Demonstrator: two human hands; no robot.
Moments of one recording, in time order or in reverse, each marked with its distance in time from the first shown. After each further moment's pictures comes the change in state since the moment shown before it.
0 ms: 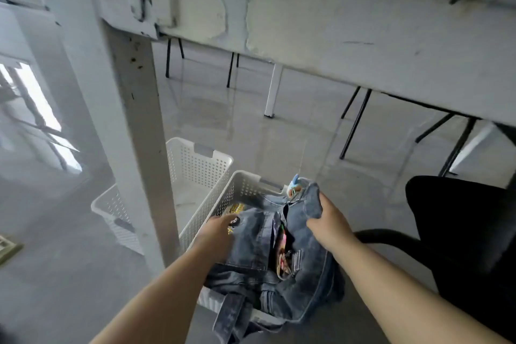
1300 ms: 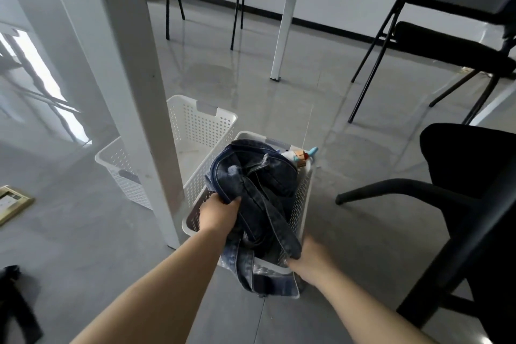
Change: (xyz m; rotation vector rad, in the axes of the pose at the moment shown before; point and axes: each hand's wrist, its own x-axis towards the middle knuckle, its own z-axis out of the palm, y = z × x) left_hand -0.047 0.006 0.041 -0.613 0.223 -0.325; right_hand -0.067 0.096 0.091 -0.272 -0.291 0.194
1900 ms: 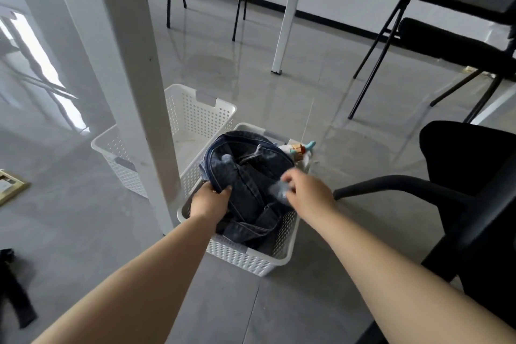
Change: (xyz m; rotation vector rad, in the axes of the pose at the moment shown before) left_hand 0.006 0.000 -0.005 -0.010 0.019 0.027; right_hand 0.018 -0.053 -0.071 -0.156 0.257 -0.404
